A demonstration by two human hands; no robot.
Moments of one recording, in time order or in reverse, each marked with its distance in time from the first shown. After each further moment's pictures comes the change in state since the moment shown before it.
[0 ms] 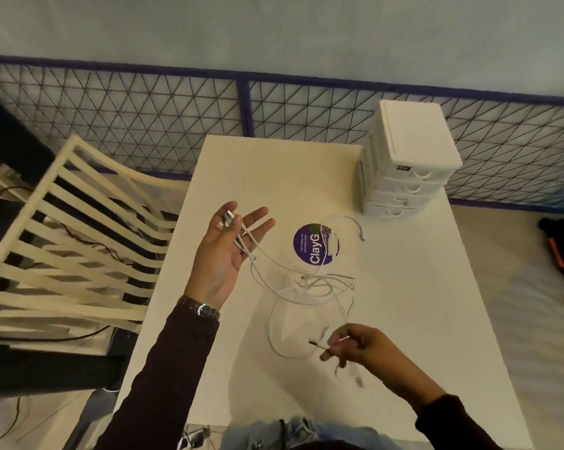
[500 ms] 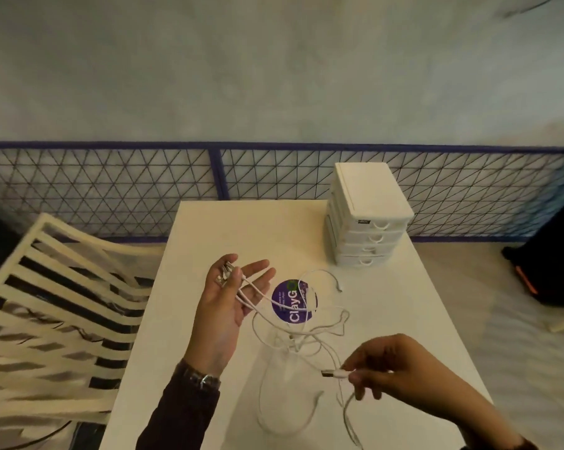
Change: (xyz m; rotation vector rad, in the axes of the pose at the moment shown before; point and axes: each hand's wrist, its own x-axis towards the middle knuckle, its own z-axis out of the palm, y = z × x) left_hand 0.002 0.003 0.058 0.049 -0.052 0.063; right_hand -0.059 -0.103 -0.051 -0.148 0.095 -0.230
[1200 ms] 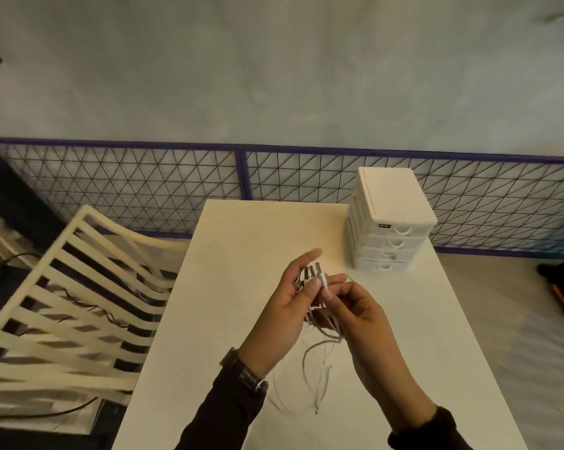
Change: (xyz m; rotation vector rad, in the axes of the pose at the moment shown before) left_hand -0.029 -0.006 0.047 0.501 -0.283 0.018; right_hand 0.044 -0.038 0.058 0.577 0.374 -0.241
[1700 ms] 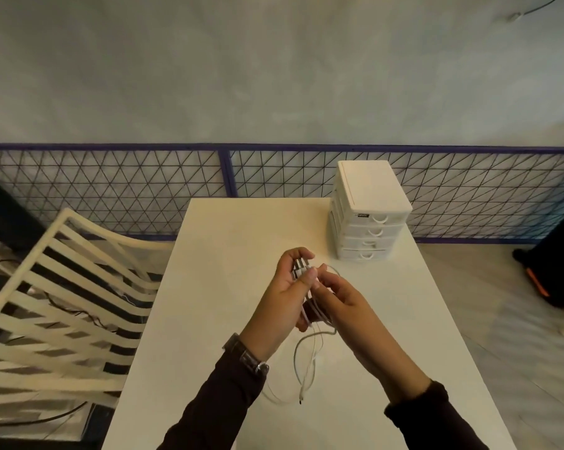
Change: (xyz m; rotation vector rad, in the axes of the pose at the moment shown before) left_hand -0.004 0.000 0.024 0.000 0.037 -0.057; right_hand -0.014 -0.012 -0.018 -0.181 -0.224 0.045
